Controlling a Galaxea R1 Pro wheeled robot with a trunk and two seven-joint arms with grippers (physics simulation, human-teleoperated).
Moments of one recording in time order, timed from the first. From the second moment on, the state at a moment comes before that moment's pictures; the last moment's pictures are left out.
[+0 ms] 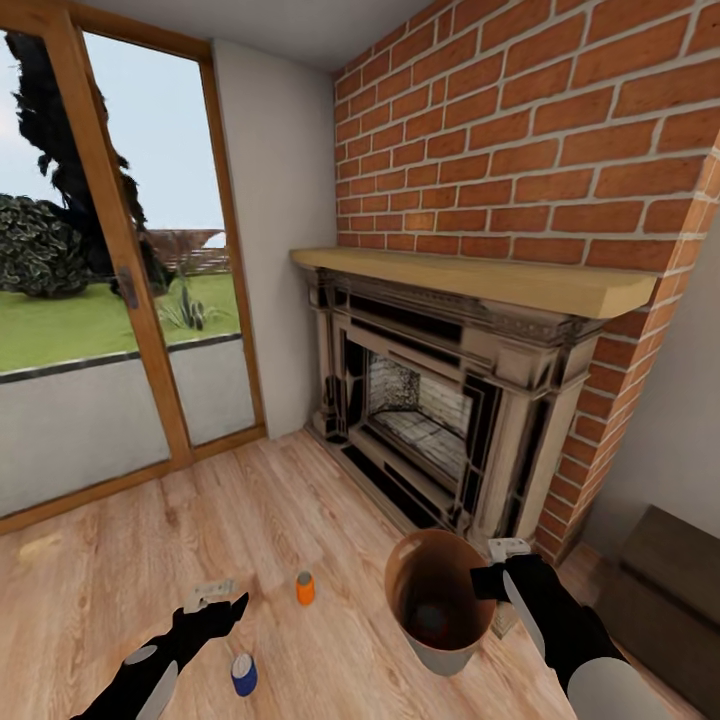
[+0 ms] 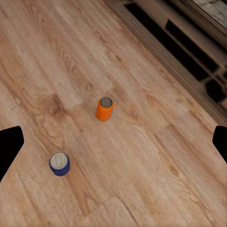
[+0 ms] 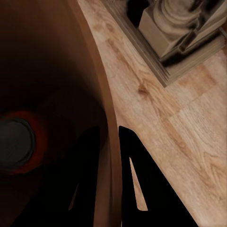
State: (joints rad) left arm -0.36 0.13 -0.02 -0.66 0.24 0.04 -0.16; right arm -0.54 -0.06 0.02 -0.77 0.02 0.69 0.05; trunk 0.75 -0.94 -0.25
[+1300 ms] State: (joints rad) left arm -0.36 0.13 -0.02 -0.66 0.24 0.04 -0.16; right arm -0.54 -0.06 0.02 -0.78 0.02 0.72 0.06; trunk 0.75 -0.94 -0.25
